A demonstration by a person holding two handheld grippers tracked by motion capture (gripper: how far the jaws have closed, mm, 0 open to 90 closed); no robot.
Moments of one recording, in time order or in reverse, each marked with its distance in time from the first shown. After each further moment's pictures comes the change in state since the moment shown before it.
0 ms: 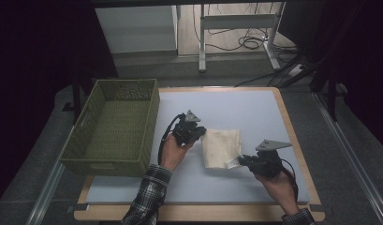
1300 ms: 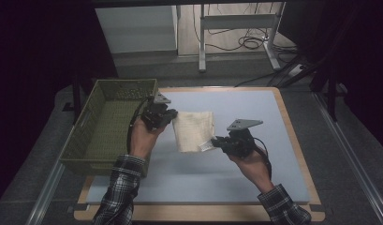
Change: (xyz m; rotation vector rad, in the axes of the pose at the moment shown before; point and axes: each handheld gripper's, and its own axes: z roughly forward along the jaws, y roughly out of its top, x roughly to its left) left arm 0.055 0.017 -0.096 0.013 0.167 -0.015; right arm 0.040 0.085 0.039 -0.053 0.074 -0.095
